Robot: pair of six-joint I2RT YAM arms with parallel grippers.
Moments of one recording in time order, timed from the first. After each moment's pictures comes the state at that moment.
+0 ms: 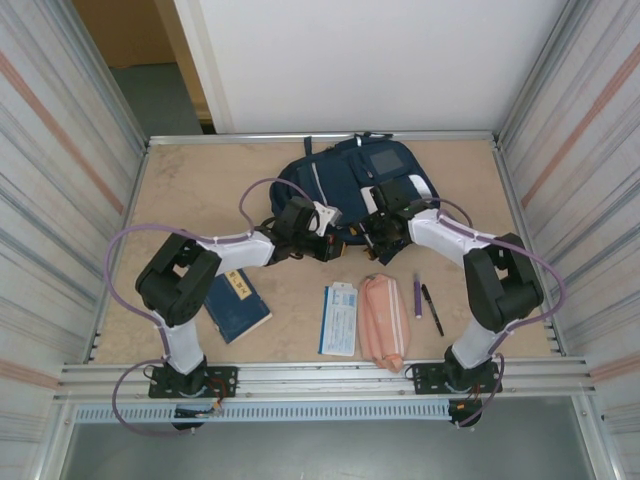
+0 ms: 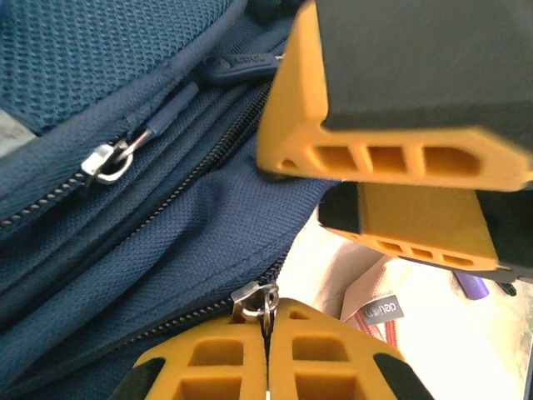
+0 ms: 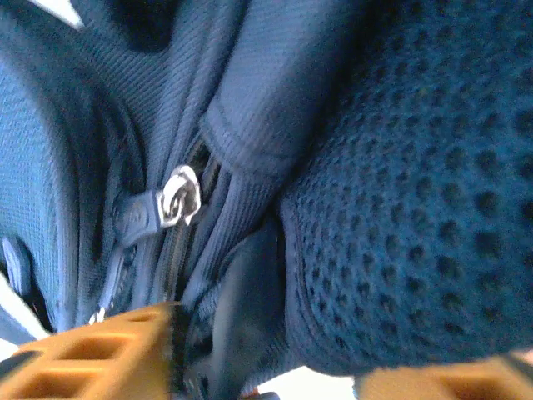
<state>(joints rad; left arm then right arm) -0.68 1.83 1.03 0.06 0.47 -0.34 0.46 1.69 1.09 -0.49 -0.23 1.44</state>
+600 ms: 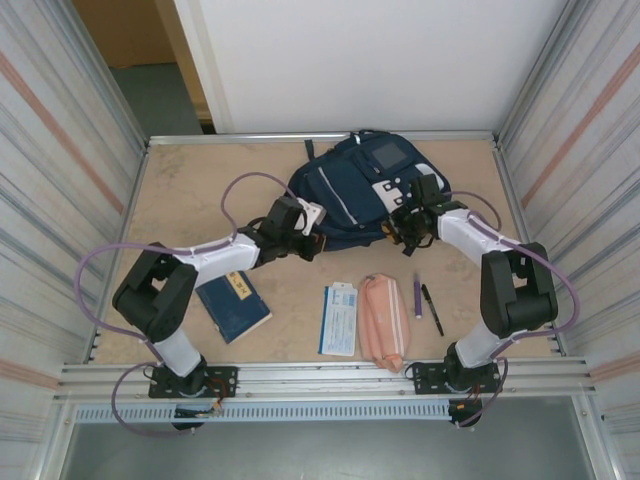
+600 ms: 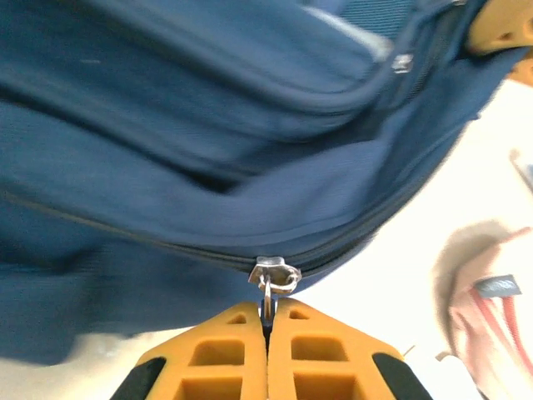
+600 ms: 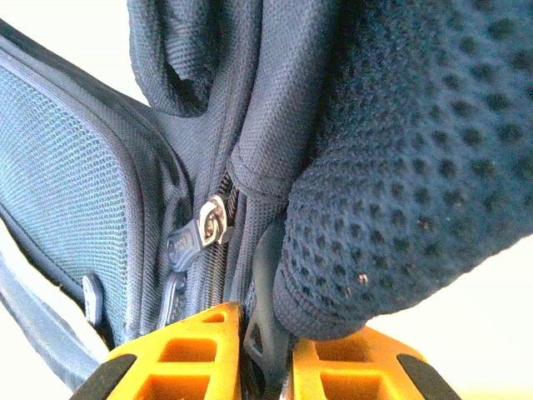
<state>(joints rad) -0.64 1.68 0.97 -0.07 0.21 -0.20 0.22 1.61 1.02 -0.46 -0.28 1.18</state>
